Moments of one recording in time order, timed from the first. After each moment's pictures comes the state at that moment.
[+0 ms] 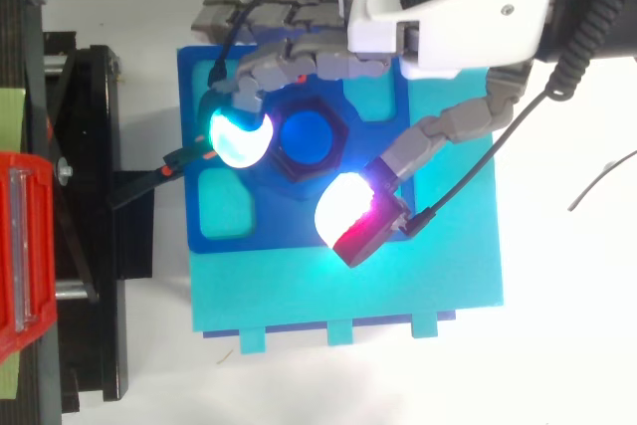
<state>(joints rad) -0.04 -2.23 -1.14 -3.07 -1.71 -0.92</state>
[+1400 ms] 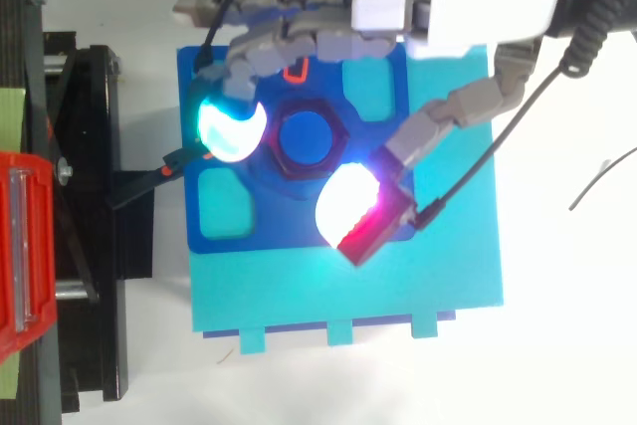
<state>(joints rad) -0.05 -2.23 -1.12 -3.03 -1.77 -0.92</state>
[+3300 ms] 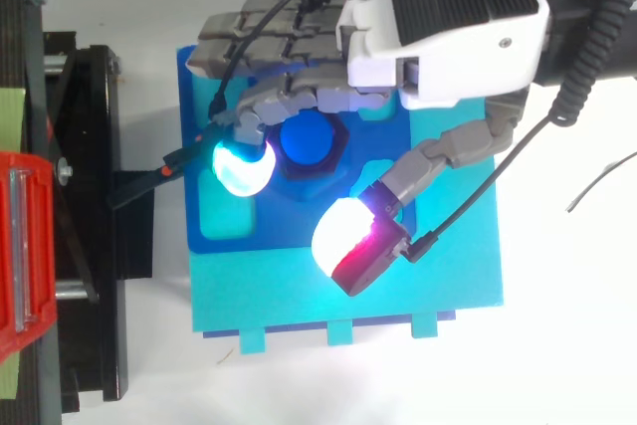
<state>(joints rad) -0.02 -2.23 -1.15 -3.04 -1.75 -0.92</state>
